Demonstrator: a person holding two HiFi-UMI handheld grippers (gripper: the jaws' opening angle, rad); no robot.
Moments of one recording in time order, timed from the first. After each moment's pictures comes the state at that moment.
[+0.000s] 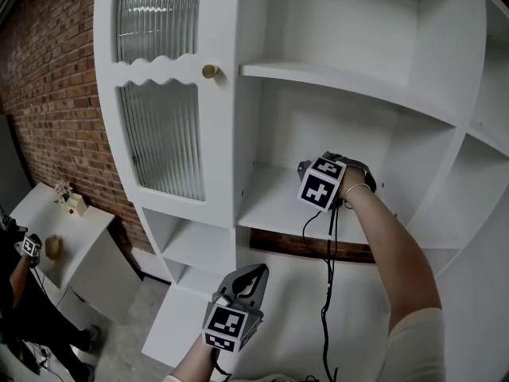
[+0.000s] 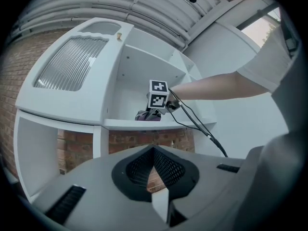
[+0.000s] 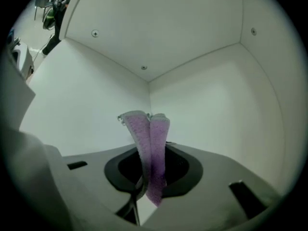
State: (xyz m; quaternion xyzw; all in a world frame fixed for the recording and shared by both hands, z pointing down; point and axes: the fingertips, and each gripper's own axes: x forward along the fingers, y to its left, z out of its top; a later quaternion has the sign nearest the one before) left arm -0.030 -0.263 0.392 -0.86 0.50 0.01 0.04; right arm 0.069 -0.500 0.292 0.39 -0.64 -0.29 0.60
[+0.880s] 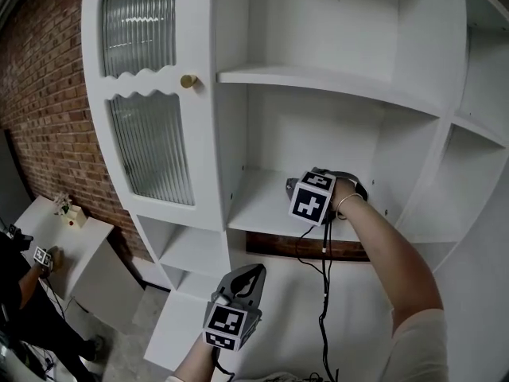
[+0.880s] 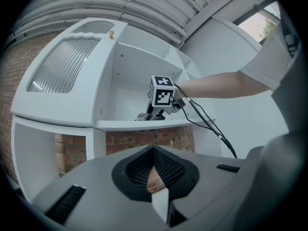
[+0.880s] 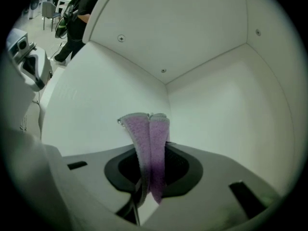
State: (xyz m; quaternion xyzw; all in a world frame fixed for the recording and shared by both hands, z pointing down) left arm -0.017 -0.269 0.392 -0.86 0.51 0.00 0.05; right arm 0.070 -0.463 0.323 0.33 -0.67 -0.26 0.60
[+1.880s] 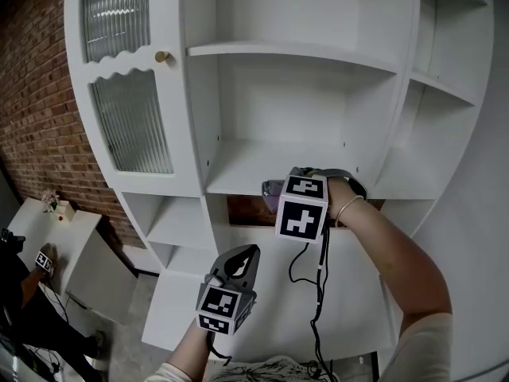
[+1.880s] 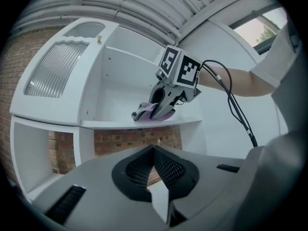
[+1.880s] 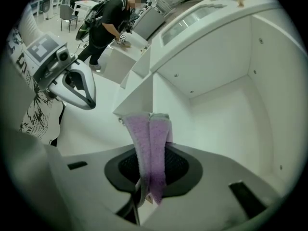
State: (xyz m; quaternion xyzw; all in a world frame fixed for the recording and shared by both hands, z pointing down) left arm 0.019 -0.215 0.395 -0.88 0.47 -0.01 0.05; right arm 0.074 -0.305 0.329 0.27 -0.69 -0.27 0.61
